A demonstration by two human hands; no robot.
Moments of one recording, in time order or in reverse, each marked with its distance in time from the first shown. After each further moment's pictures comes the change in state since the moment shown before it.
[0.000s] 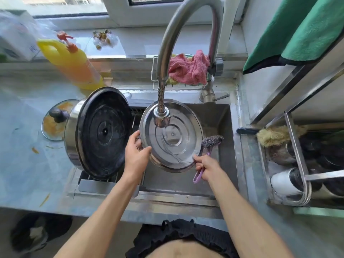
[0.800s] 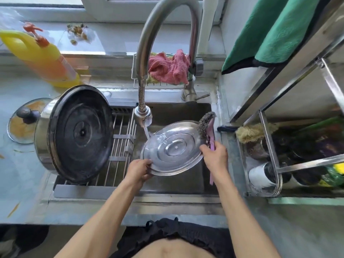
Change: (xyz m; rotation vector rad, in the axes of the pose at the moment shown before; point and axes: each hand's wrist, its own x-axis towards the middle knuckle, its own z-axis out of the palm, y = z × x) left_hand 0.001 -0.061 0.048 -0.144 -0.133 -0.617; right_hand -0.085 -0.043 -0.036 -0.626 0.383 -0.692
